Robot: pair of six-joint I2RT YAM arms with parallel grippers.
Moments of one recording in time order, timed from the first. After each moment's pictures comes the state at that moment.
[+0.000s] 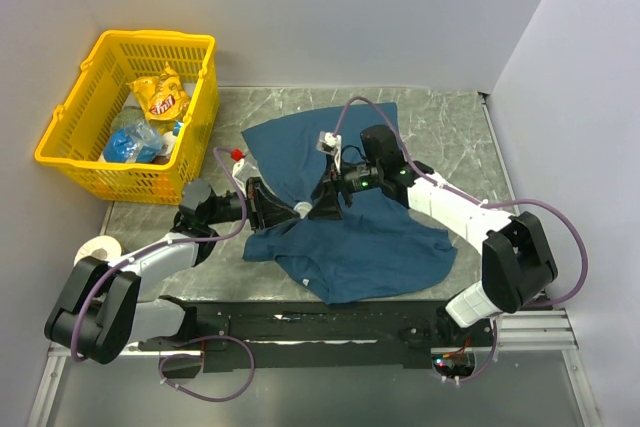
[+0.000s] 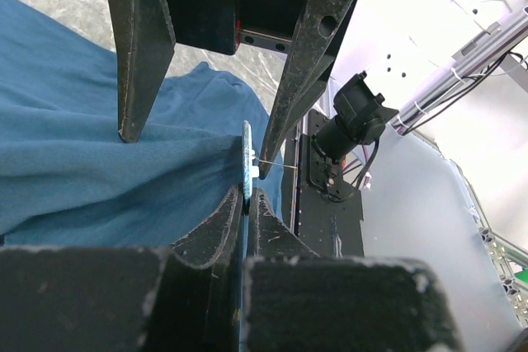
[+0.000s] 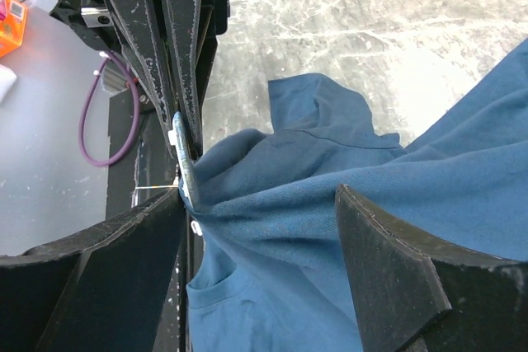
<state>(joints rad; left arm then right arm) -0.39 1.22 0.42 0.93 1.03 -0.63 0.57 1.49 1.06 -0.16 -0.95 -0.09</state>
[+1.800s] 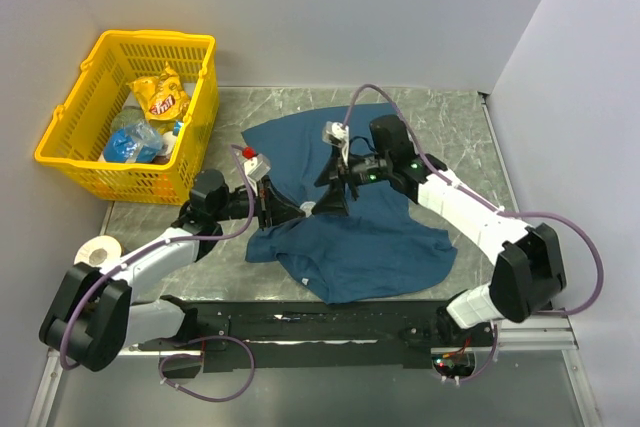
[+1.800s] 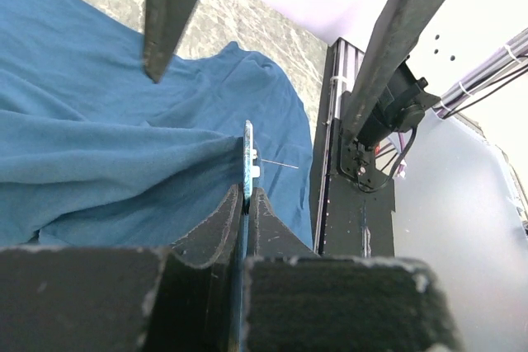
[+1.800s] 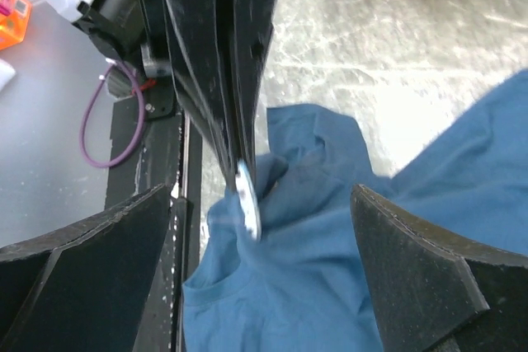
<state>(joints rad) -0.45 1.19 0.51 0.60 0.94 -0.41 0.55 1.45 1.17 -0.27 -0.98 -0.17</state>
